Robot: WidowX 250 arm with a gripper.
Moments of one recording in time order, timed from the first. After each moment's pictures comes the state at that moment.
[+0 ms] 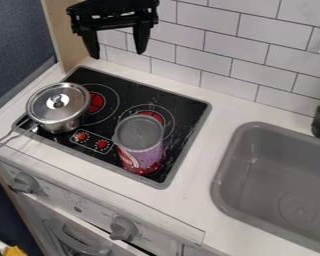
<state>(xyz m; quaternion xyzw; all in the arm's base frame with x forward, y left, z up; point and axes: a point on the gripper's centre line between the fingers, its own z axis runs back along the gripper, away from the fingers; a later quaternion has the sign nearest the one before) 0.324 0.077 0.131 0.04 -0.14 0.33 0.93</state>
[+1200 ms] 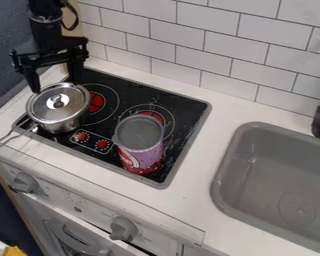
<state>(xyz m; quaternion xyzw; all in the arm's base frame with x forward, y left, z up) 0.291 0.185 0.058 0.09 -0.05 0.49 0.87</state>
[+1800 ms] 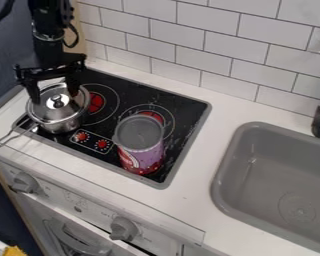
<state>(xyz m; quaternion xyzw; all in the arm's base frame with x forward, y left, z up) 0.297 0.198 0.028 0.11 -0.04 0.49 0.87</state>
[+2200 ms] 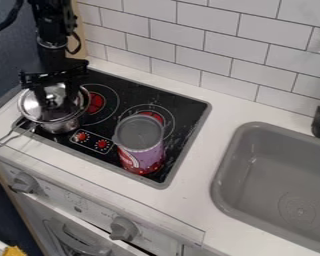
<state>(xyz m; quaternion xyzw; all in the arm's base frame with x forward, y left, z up) 0.301 0.203 0.017 0.12 -0.05 0.48 0.87</state>
